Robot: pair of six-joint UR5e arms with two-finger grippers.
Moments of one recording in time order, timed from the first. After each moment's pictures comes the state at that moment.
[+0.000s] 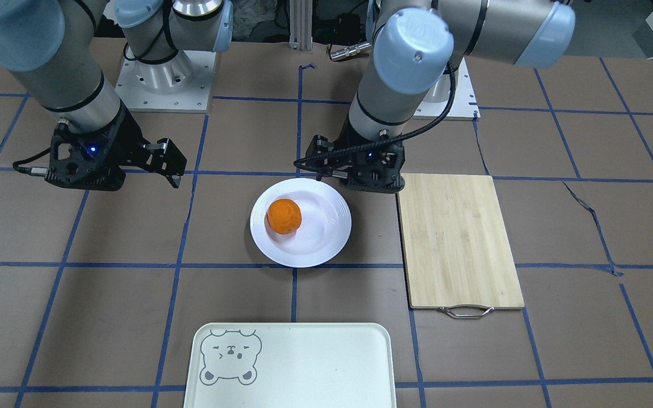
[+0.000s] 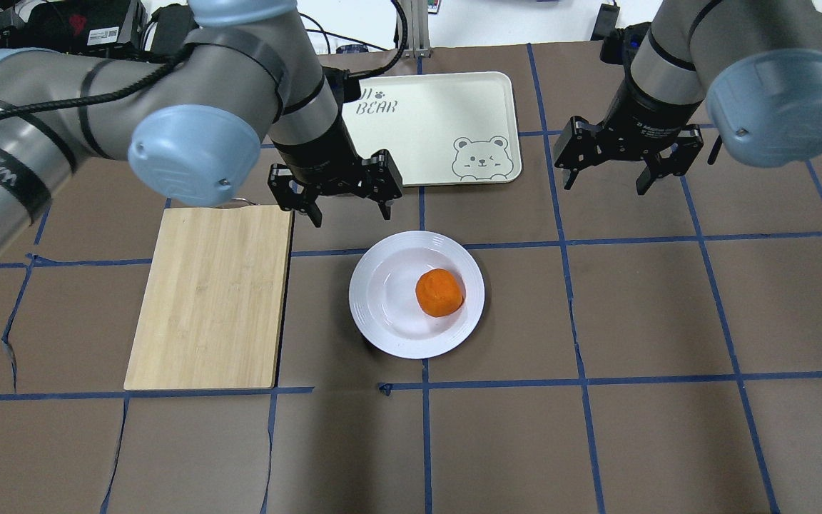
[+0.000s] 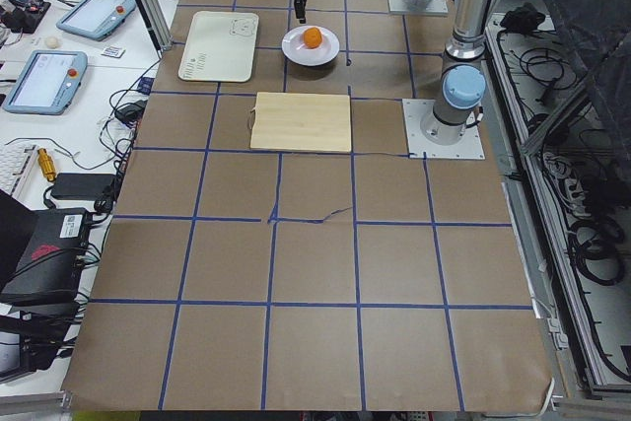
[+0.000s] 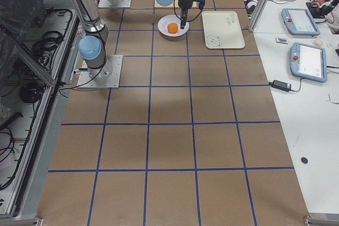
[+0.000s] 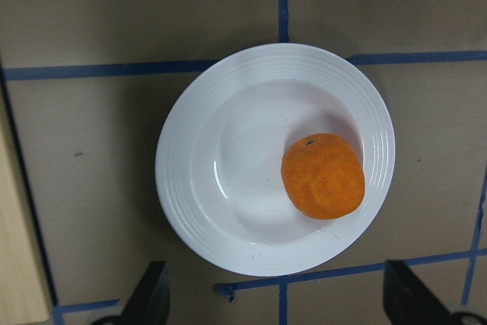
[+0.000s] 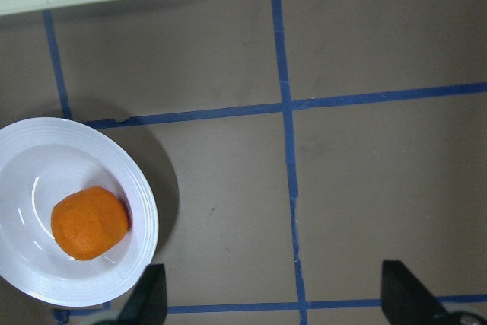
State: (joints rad) left arm -1.77 -1.72 -1.59 -1.46 1.45 -0.19; right arm 1.53 -1.48 1.67 -1.71 -1.45 0.05
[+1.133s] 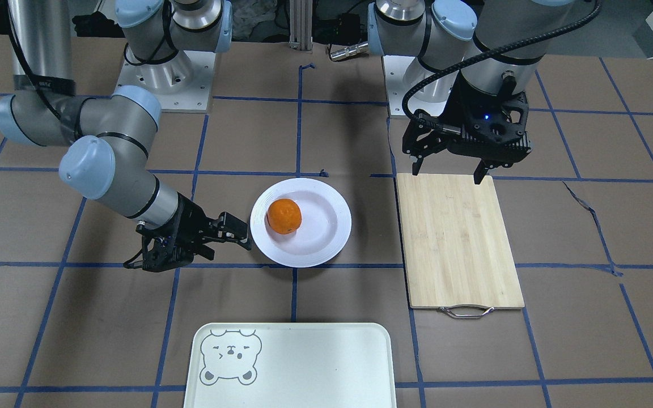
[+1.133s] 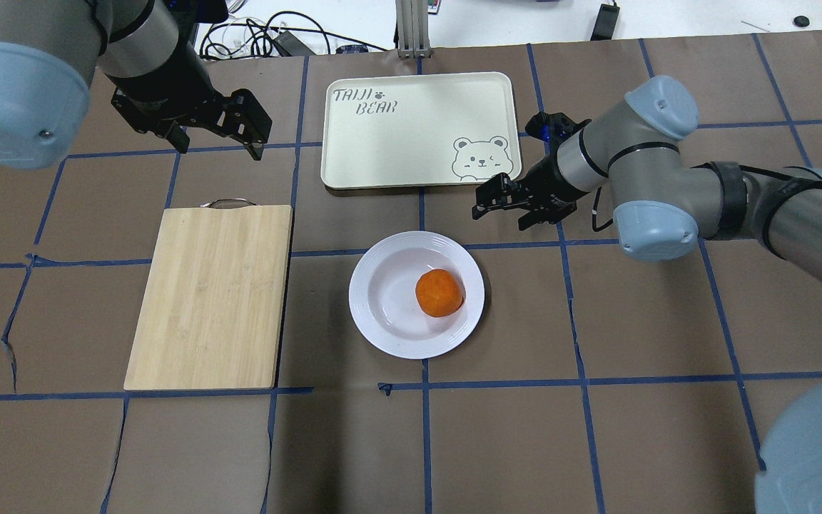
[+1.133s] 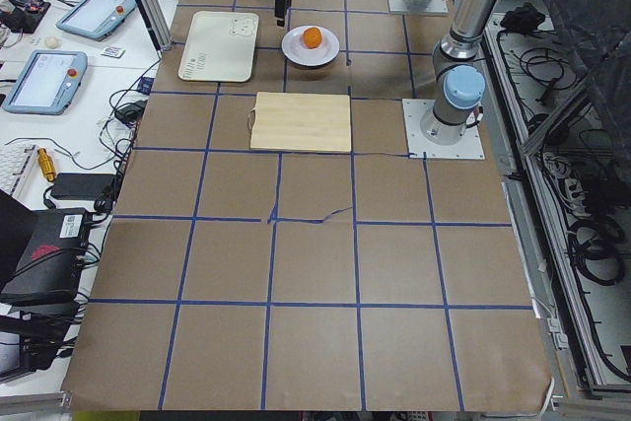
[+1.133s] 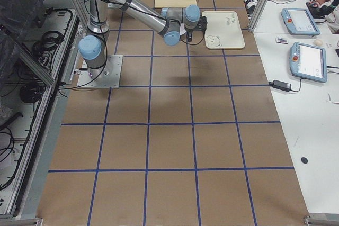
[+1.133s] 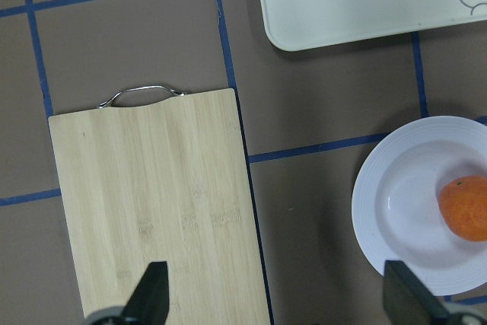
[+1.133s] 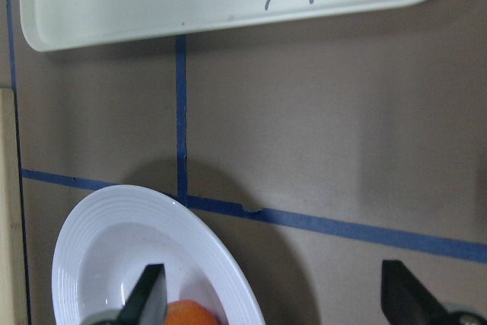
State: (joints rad) left arm -1.60 -1.62 -1.56 -1.43 1.57 0.12; right arm 1.54 -1.21 1.95 -2.36 -1.03 -0.03
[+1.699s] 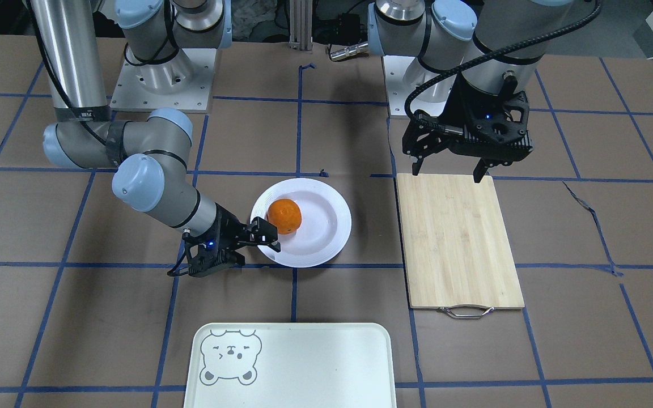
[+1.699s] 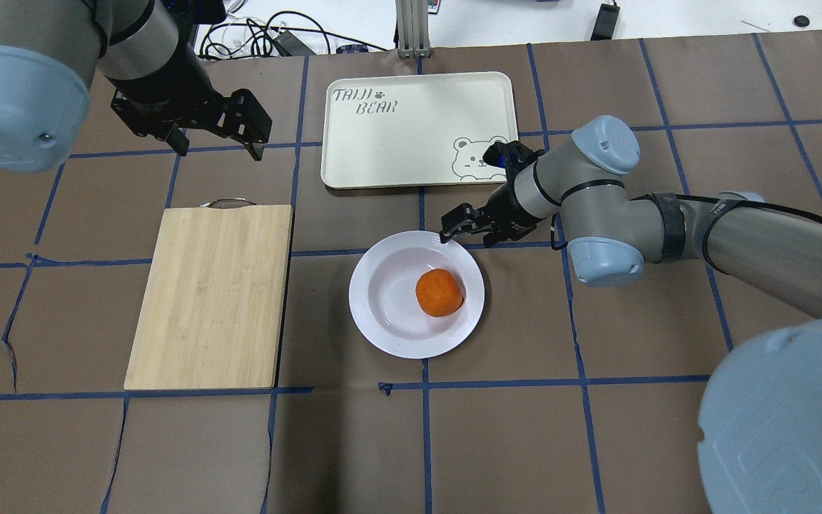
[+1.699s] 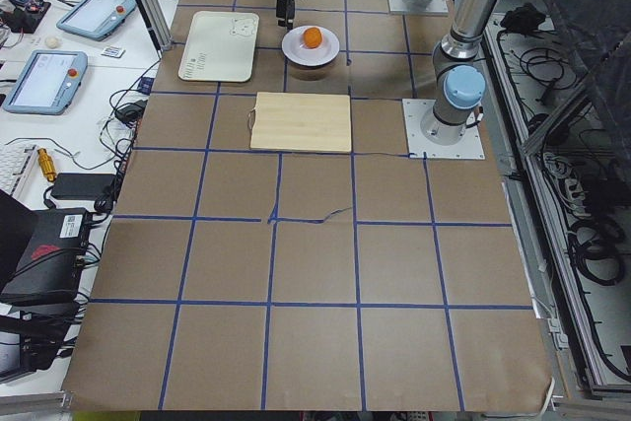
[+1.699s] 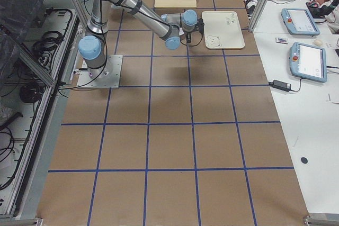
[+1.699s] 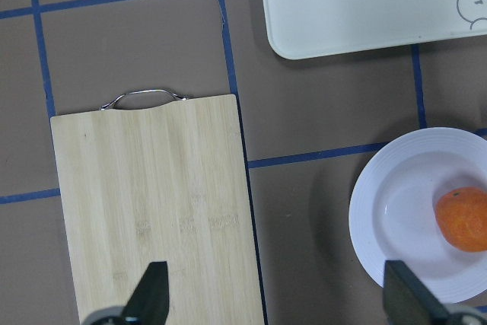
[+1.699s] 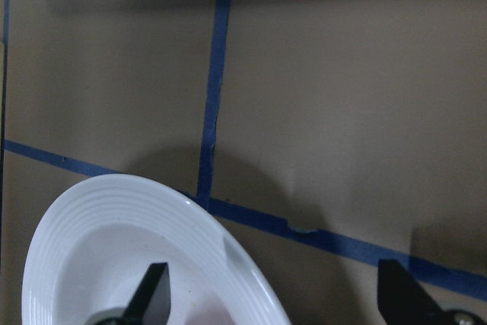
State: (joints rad) left arm -1.60 -1.61 -1.57 -1.43 1.57 0.09; right arm 1.63 -1.13 1.97 -2.50 -1.02 -0.04
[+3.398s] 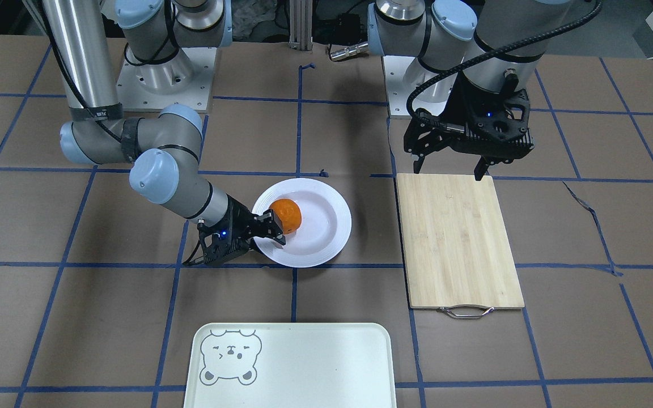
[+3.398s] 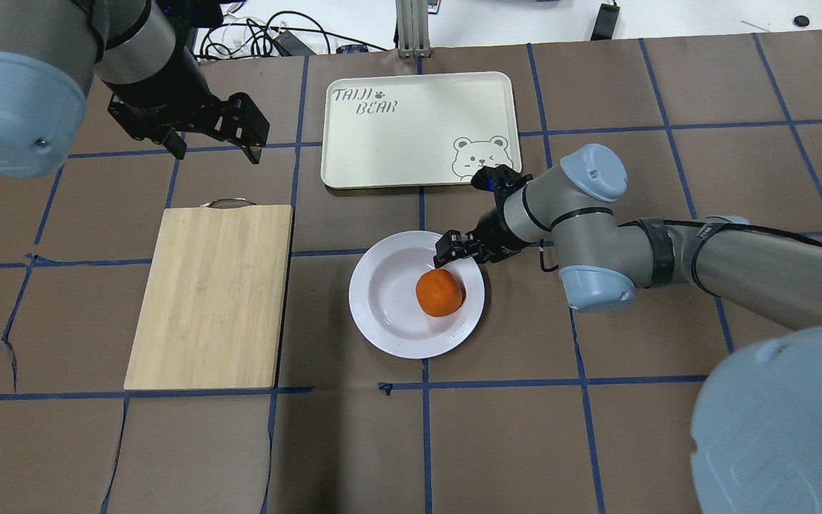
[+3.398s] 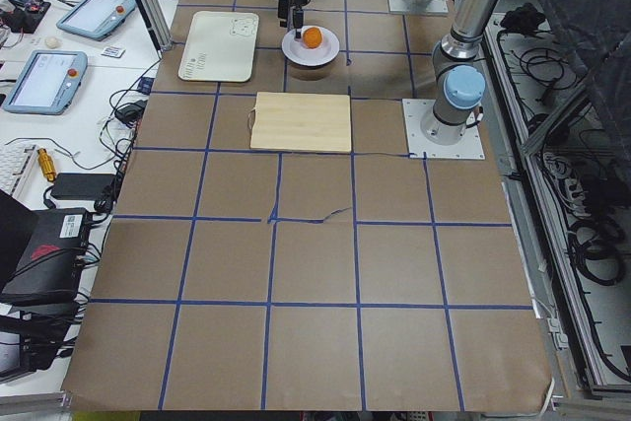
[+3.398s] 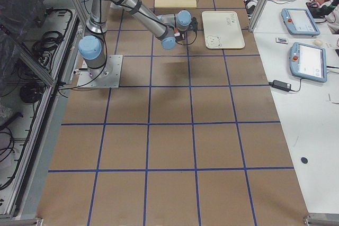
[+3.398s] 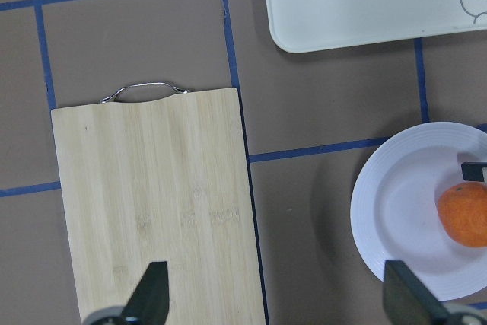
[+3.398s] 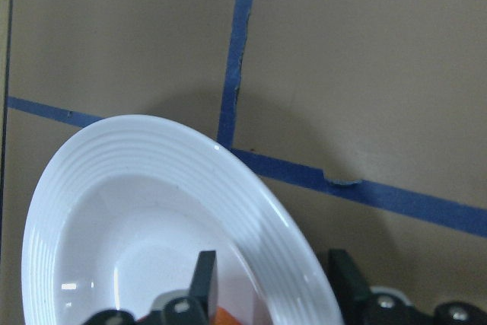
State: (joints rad) left arm -1.60 -1.60 -1.58 -1.43 1.57 0.09; right arm 1.65 -1.13 2.04 -2.56 -0.99 -0.05
